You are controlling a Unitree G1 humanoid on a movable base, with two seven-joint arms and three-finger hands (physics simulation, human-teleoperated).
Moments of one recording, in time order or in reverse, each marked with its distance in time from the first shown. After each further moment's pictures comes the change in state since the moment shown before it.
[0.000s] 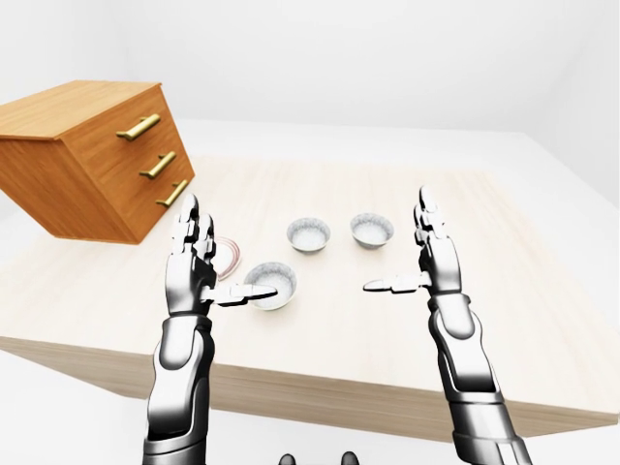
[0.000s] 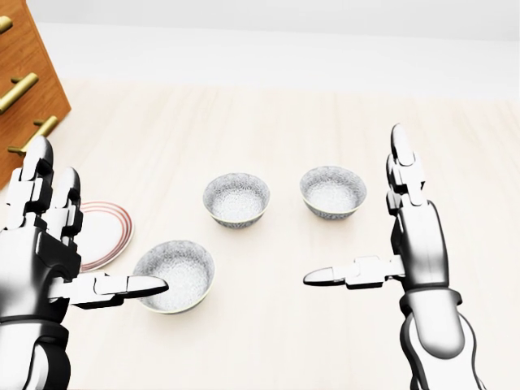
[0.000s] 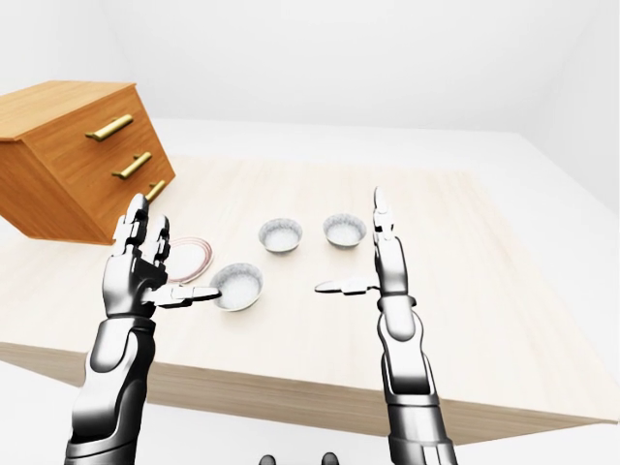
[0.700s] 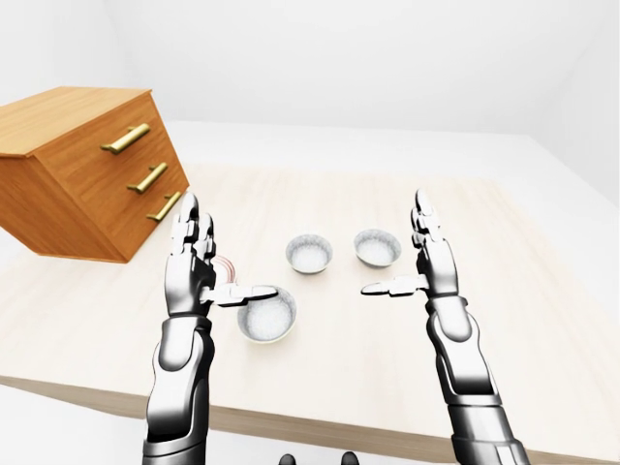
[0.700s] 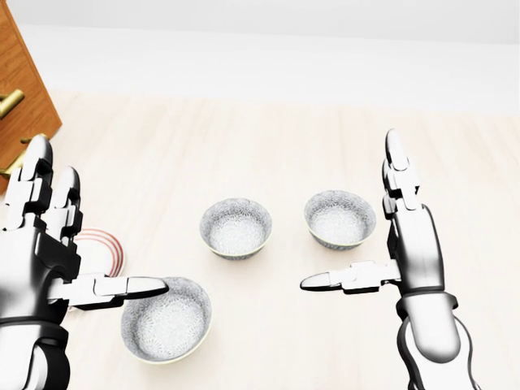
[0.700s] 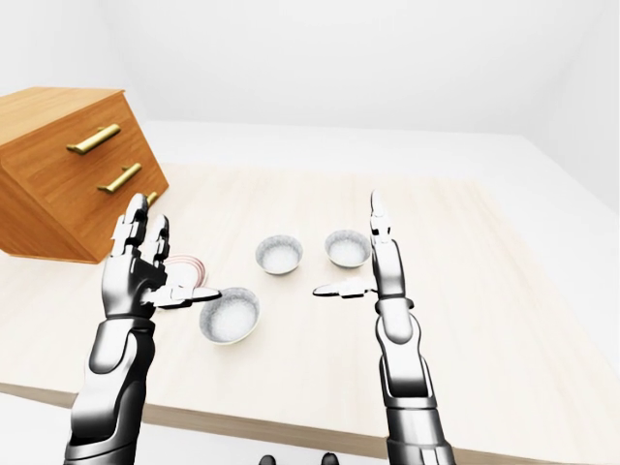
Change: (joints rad) left arm 0.006 -0.001 -0.002 -0.013 0.001 0.000 -0.002; right arm 0.014 0.009 0.010 -0.003 -0.019 0.000 0.003
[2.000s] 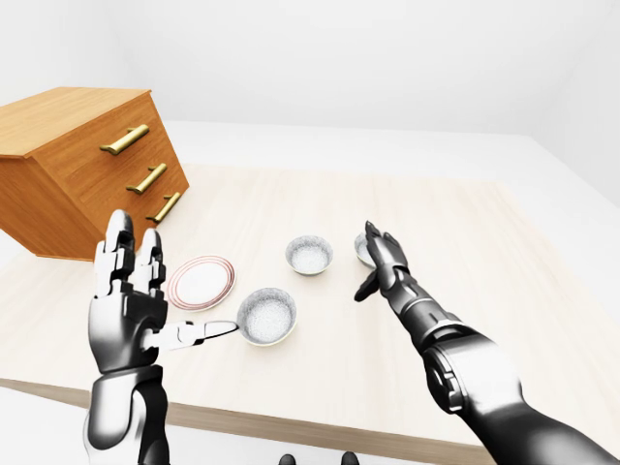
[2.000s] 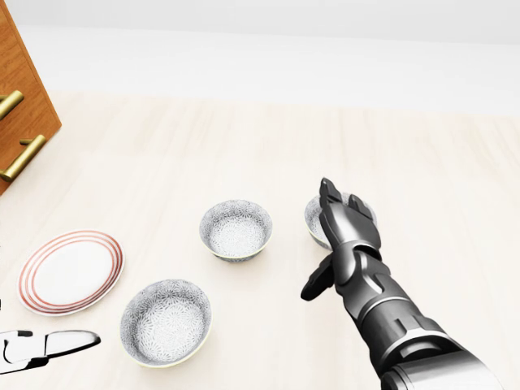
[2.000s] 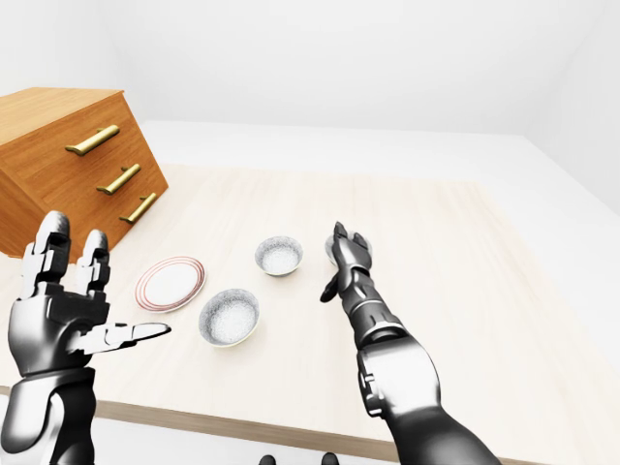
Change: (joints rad) left arm 0.235 -0.051 0.181 -0.298 -0.102 0.000 -0.116; right arm -0.748 -0.011 0.030 1.399 -0.691 0.095 -0.264
